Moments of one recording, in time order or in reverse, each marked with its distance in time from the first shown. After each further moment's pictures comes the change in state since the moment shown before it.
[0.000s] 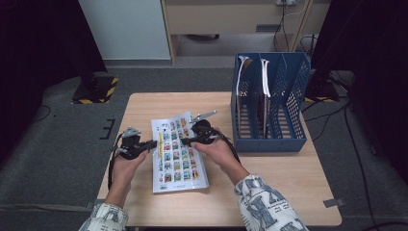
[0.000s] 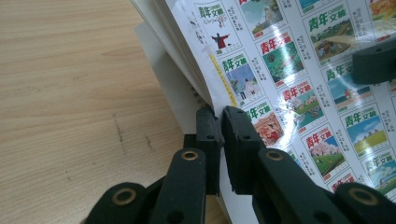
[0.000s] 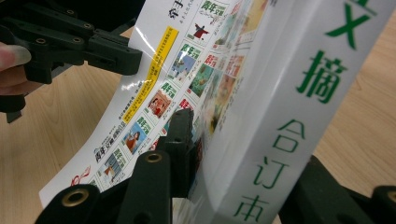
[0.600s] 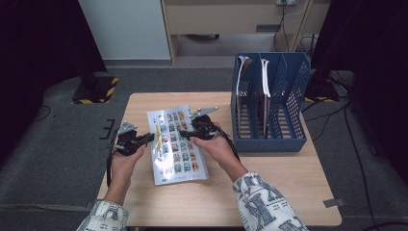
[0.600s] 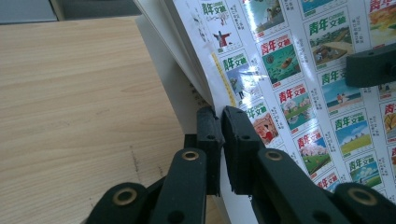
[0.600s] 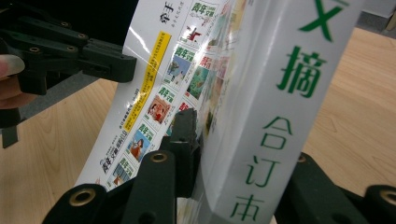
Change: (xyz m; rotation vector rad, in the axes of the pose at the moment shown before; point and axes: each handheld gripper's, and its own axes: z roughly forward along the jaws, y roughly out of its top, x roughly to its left) left arm -0.004 0.018 -0.013 -0.084 0.046 0.019; right arm 0.002 0.015 -0.009 -0.111 -0.028 -0.046
